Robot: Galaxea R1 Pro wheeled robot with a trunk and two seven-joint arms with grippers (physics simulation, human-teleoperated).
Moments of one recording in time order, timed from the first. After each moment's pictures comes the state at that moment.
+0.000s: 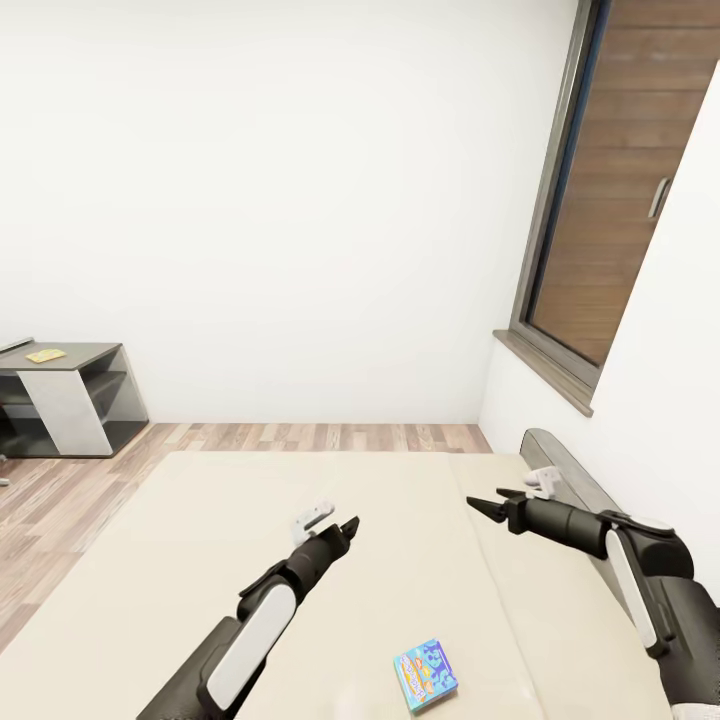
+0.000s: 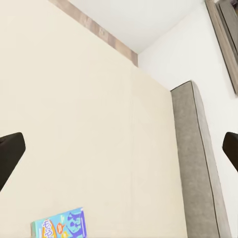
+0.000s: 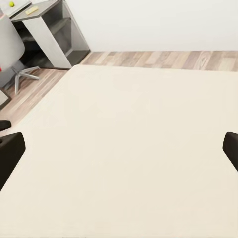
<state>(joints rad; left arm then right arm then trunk) -0.40 -0.03 -0.51 -1.20 1.01 0.20 0.34 -0.42 -0.21 -0.21 -1.41 -0.06 0.73 0.90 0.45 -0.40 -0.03</state>
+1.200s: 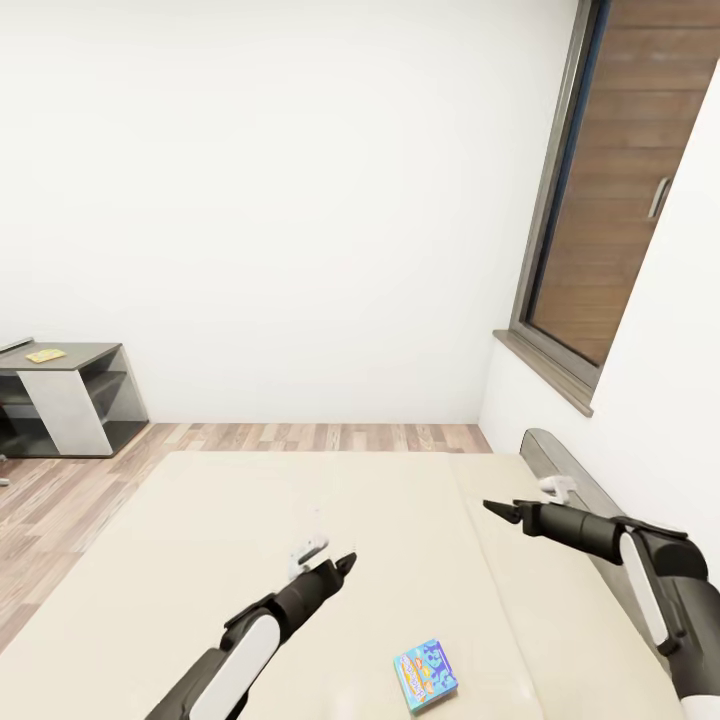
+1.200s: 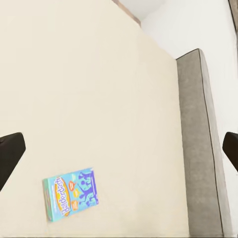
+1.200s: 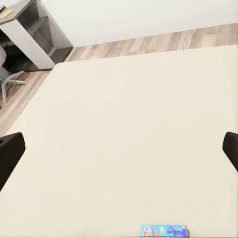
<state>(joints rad) -0.34 0.02 -0.51 -1.12 1.06 0.24 0.22 -0.43 -0.24 -0.26 -1.32 -0.08 0.78 0.86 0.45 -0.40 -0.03</state>
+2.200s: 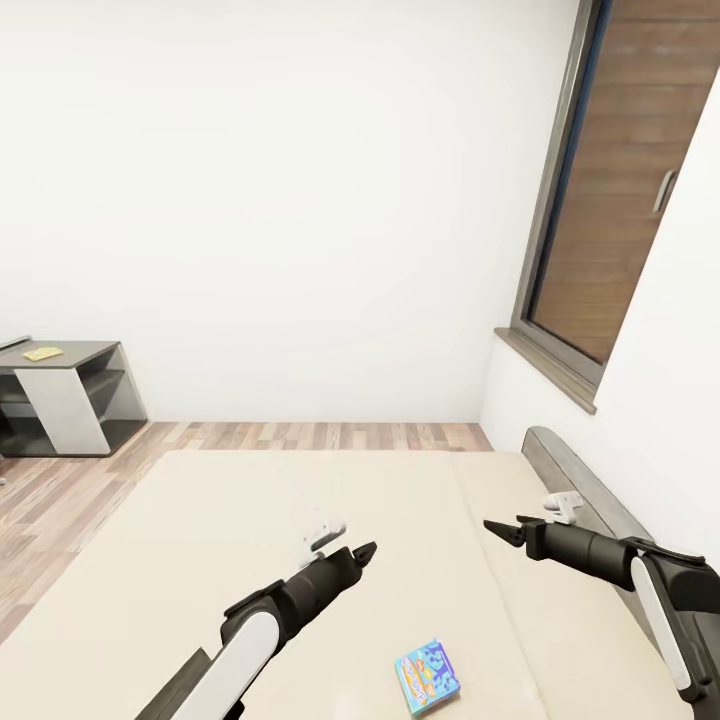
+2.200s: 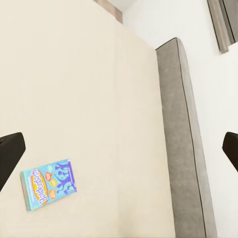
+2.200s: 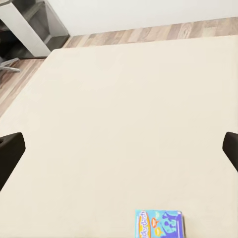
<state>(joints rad) -0.31 0.07 -0.62 -1.51 1.18 0.34 0.52 -0.31 -0.23 -0.25 -1.49 -0.08 0.82 0.85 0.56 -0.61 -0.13</state>
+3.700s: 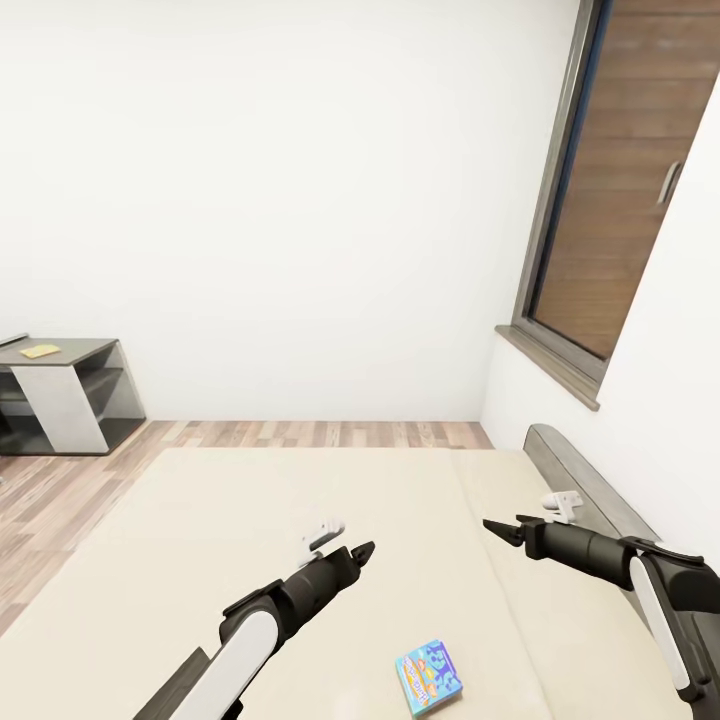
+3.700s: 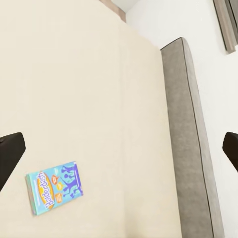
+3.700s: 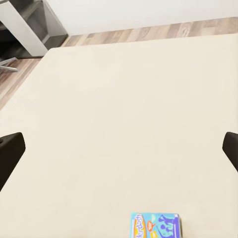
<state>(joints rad) -0.31 0.07 -0.62 -1.51 1.18 0.34 0.52 -0.31 -0.23 -0.25 -1.49 -0.08 0.82 0.84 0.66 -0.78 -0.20</state>
